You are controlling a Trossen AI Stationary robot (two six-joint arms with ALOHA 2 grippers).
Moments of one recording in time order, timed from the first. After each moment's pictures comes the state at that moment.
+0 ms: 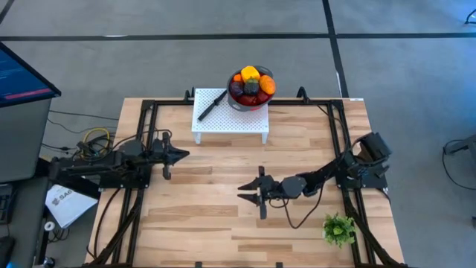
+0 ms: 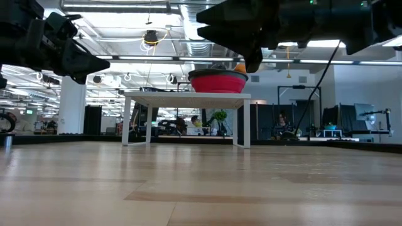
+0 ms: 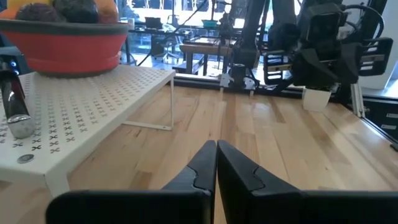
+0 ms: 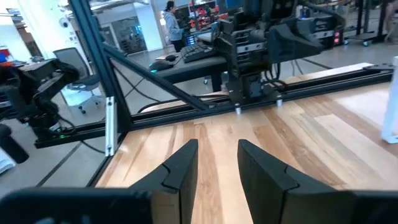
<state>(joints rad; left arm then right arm) 0.15 0.10 0.01 0.05 -0.03 -0.05 0.39 1.79 0.71 1.03 0.37 0.26</state>
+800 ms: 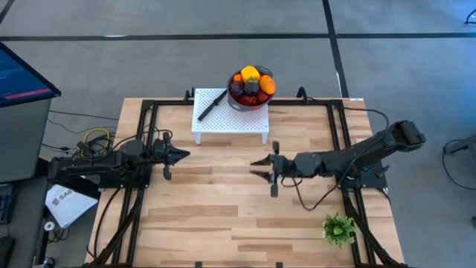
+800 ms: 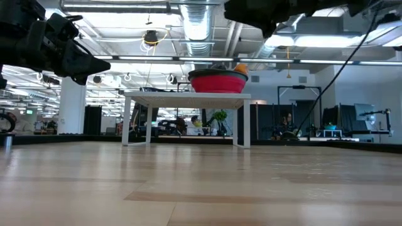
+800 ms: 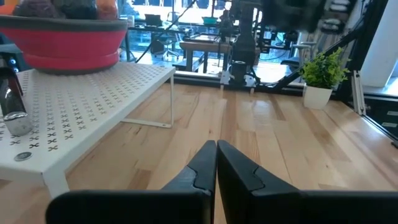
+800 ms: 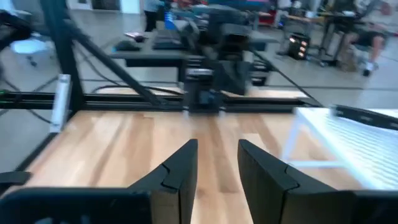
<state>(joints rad) 0.15 0.13 0.01 0.06 -0.03 -0.05 0.27 1.37 0.71 0.51 0.34 0.01</state>
